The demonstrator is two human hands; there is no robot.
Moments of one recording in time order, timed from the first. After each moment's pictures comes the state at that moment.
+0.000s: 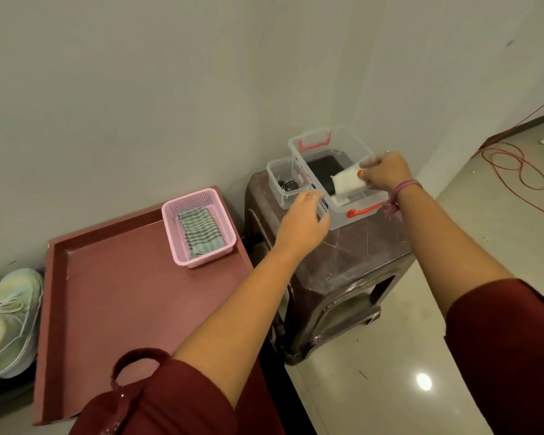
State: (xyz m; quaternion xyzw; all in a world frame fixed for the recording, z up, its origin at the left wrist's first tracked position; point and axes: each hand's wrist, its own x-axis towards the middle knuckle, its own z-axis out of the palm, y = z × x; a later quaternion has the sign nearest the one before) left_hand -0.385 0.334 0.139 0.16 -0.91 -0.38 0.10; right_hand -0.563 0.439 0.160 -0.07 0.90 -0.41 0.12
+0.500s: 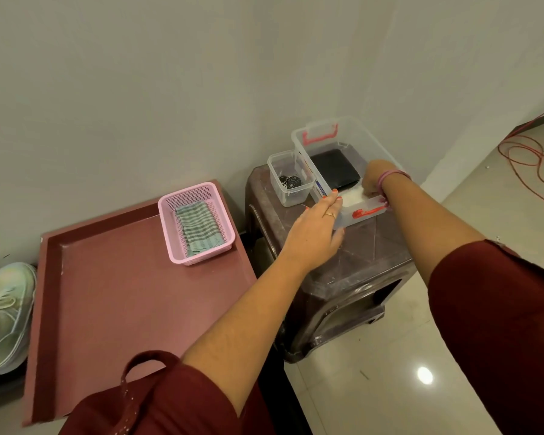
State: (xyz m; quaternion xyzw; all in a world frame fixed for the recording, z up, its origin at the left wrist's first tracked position) left_hand -0.400 0.340 0.101 0.07 -0.96 -0.25 0.05; right_hand -0.575 0.413 0.142 -0.14 0.97 -0.06 0.20
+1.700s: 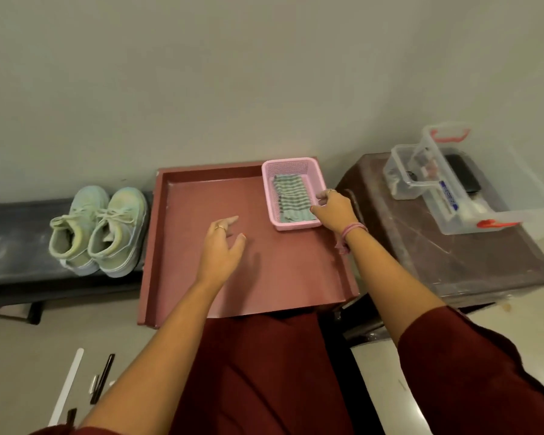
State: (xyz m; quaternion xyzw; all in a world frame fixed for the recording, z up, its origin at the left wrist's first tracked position) left_hand -0.120 0.137 0.045 0.43 -0.77 -0.42 0.21; right_hand -0.358 0.223 0.058 -0.29 0.88 -0.29 0.23
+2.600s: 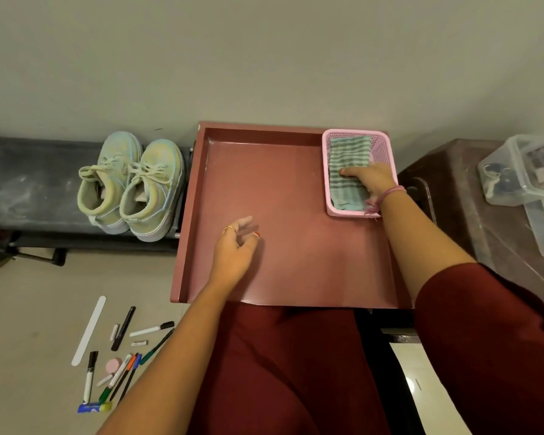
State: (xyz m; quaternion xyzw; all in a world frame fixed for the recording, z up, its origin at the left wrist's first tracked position) left_hand -0.065 0.104 -0.010 0.52 -0.60 -0.57 0.20; right_hand -0.371 0.124 0.008 -0.07 0.77 -0.49 0.40
